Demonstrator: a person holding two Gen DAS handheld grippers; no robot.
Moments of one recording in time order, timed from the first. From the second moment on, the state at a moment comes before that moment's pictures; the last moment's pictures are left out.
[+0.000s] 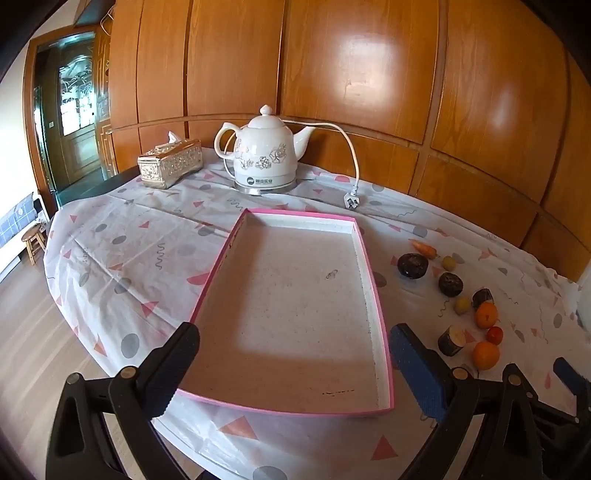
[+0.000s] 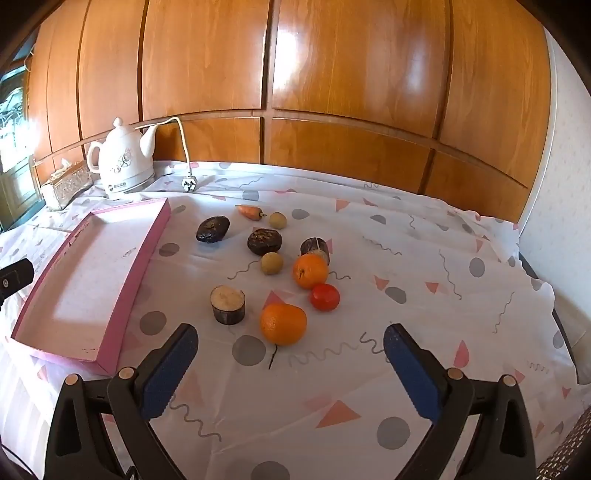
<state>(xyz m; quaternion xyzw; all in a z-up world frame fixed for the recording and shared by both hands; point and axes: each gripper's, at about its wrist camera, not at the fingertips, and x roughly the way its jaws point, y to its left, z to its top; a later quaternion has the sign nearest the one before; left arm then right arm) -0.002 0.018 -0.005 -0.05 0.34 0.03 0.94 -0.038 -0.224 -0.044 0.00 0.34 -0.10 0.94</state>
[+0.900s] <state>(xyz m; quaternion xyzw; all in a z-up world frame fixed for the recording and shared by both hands) -0.011 0.008 0.004 -0.04 0.34 0.02 0.94 -0.035 -0.218 -0.028 -0.01 0.33 -0.09 0.94</state>
